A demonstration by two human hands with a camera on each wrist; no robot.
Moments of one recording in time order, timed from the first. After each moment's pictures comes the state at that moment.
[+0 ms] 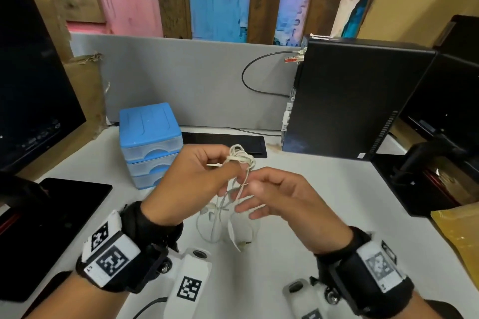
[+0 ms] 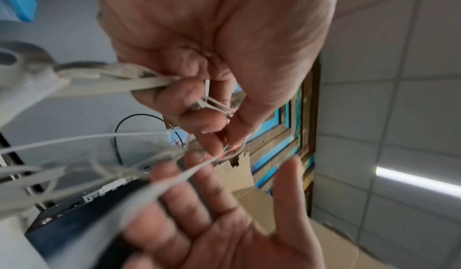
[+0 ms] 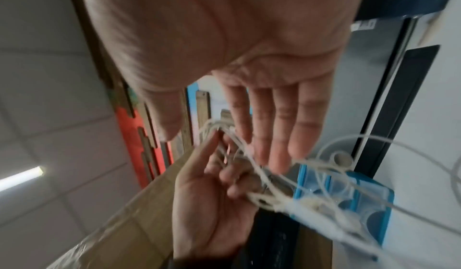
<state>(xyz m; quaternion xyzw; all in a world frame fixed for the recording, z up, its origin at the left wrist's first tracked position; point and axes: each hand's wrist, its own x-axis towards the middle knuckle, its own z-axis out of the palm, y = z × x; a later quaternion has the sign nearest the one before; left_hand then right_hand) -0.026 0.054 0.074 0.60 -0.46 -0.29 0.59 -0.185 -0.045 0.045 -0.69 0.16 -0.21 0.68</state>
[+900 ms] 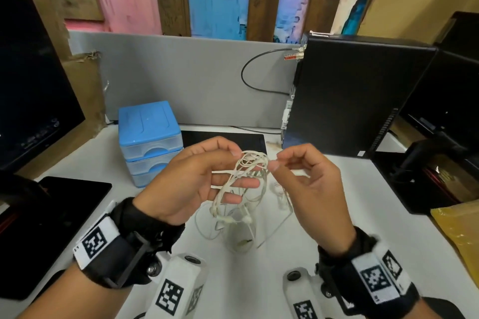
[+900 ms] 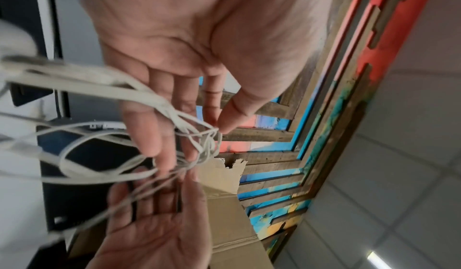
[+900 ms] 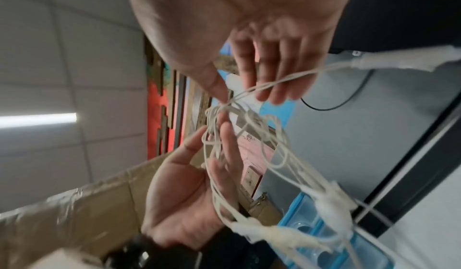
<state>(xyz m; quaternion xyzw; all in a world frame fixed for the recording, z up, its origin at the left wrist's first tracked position) -0.024 0.056 0.081 0.49 -0.35 -0.50 0.62 -0.188 -0.050 0.044 -0.69 0.25 -0.46 0.50</state>
